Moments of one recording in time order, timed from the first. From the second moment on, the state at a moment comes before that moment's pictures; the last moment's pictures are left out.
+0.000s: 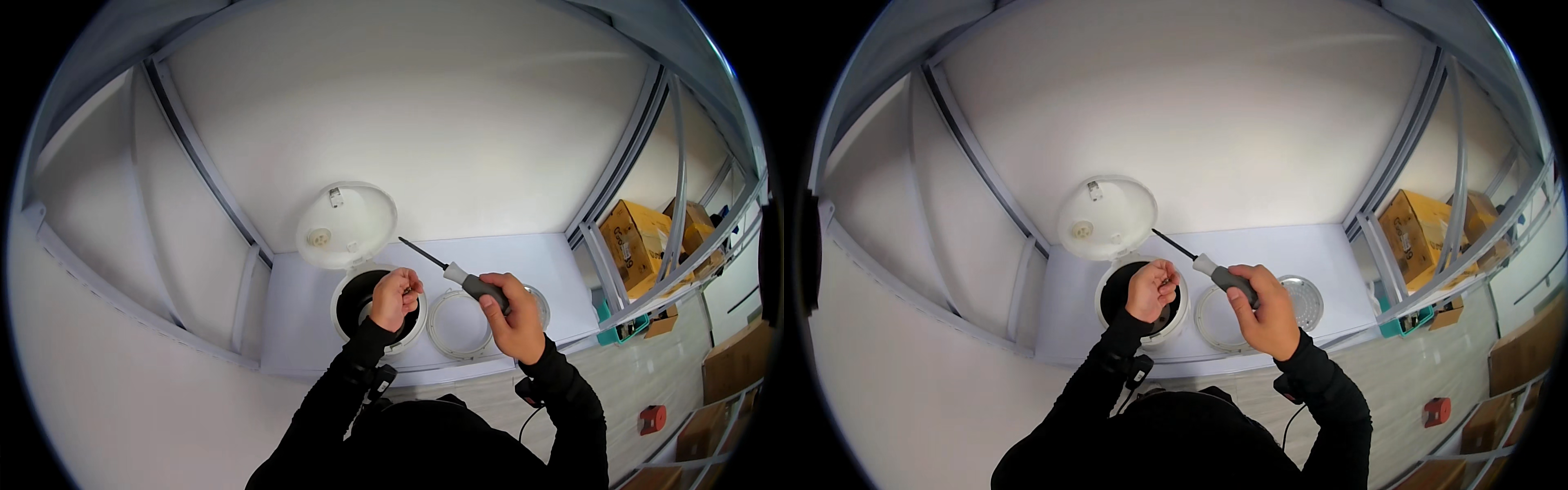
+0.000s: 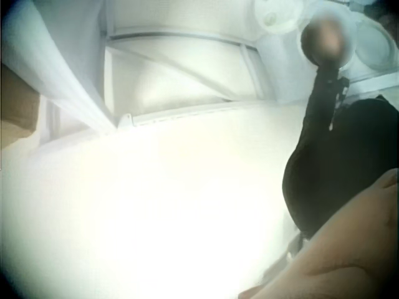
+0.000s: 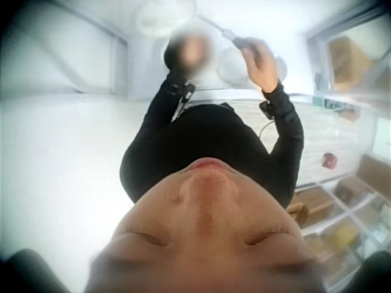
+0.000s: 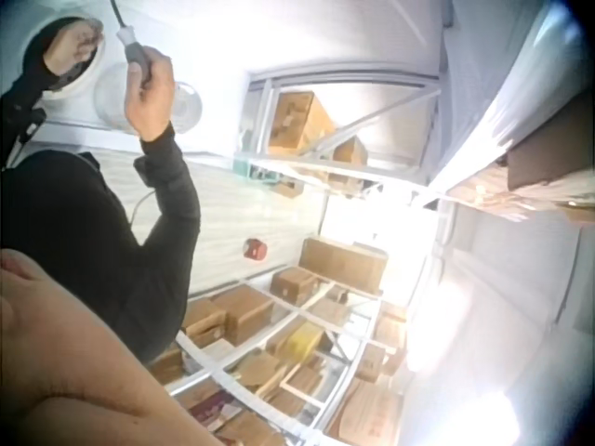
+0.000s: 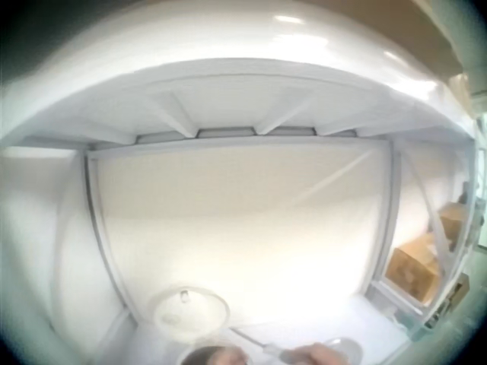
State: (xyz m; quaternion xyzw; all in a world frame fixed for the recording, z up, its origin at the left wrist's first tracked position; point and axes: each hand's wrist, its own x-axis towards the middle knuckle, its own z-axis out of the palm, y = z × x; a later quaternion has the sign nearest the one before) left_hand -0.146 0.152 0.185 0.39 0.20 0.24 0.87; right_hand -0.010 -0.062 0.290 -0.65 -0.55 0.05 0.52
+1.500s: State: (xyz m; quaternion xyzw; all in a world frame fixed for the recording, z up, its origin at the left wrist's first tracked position) left_hand -0.205 0.246 0.215 0.52 0.05 0.24 0.82; right_hand -0.140 0.061 0.284 -0.71 -0.48 -0.07 0.51
